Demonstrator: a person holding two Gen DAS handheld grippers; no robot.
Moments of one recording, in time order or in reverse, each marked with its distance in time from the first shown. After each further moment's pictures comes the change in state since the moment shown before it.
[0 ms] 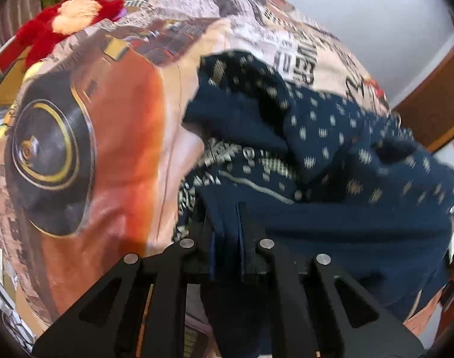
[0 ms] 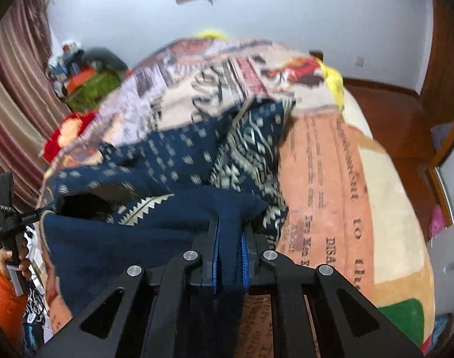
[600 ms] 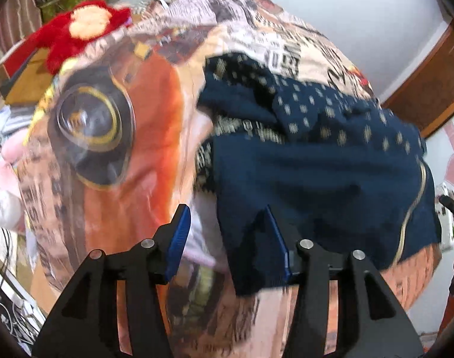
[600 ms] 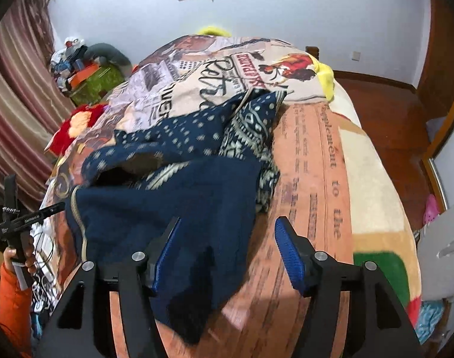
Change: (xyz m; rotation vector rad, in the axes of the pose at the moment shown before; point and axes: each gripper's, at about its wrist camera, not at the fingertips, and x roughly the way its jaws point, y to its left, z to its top) left arm -0.057 0.010 -0.046 0.026 0.011 -0.022; right arm -0.077 0.011 -0.038 0.000 0.000 0.021
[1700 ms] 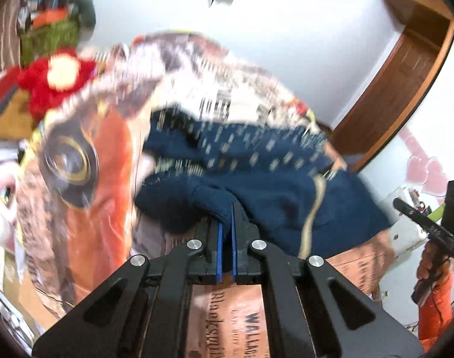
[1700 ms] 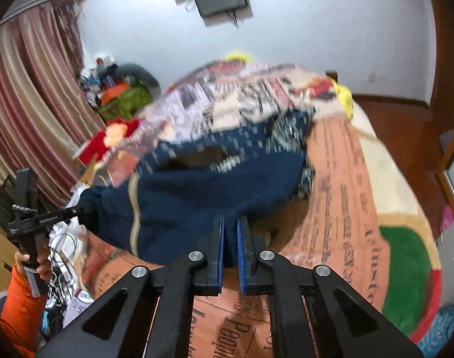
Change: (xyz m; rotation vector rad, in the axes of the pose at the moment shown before) left arm -0.099 -0.063 -0.009 0.083 -0.247 -0.175; right arm -0.057 0.041 -0.036 -0.031 -0.206 0.107
